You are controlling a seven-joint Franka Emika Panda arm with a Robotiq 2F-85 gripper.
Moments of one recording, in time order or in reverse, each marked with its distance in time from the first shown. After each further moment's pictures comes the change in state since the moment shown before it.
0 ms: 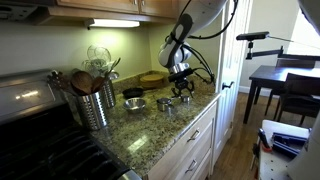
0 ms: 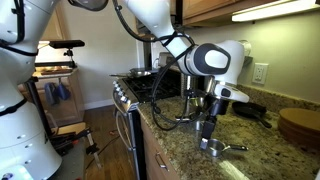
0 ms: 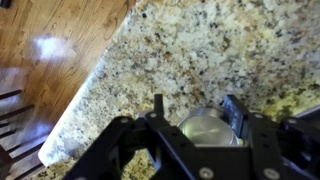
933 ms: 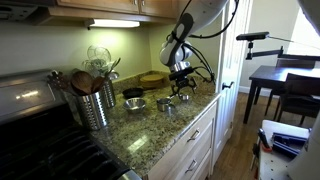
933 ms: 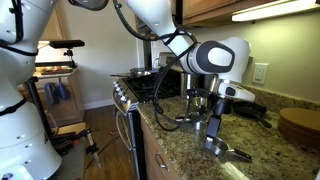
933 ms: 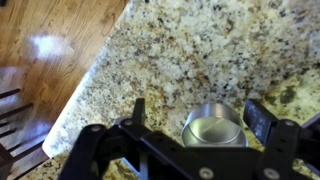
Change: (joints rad) arm -0.015 0.000 -0.005 0.018 0.000 0.009 0.000
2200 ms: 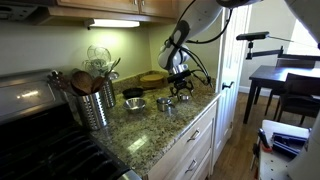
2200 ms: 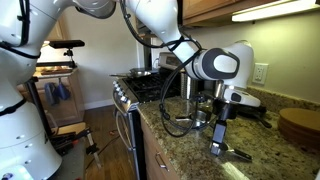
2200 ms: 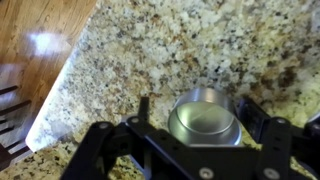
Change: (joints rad) arm -0.013 0.085 0.003 0.086 0.010 0.006 0.000
